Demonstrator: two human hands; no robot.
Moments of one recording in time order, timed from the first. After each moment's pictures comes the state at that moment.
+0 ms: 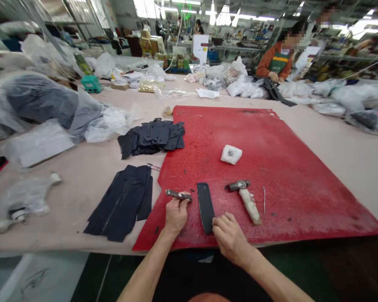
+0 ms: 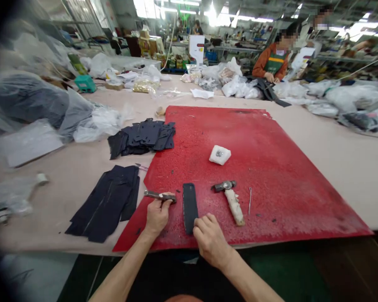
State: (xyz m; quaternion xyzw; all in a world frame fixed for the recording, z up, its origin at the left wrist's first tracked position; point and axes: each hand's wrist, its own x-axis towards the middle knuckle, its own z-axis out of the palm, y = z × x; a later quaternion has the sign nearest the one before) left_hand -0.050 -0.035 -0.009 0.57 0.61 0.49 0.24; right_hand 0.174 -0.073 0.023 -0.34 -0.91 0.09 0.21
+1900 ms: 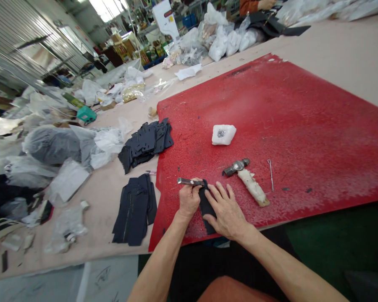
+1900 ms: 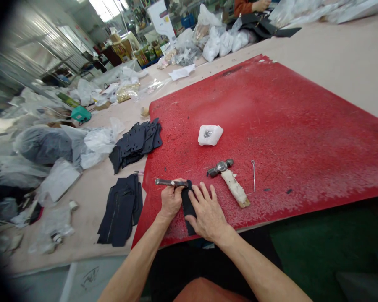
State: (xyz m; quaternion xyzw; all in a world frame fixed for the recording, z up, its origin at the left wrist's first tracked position) left_hand 0.002 0.012 -0.002 0.69 0.56 0.38 0.24; right_hand 0.170 -0.047 0.014 -0.52 -0.81 0.18 0.19
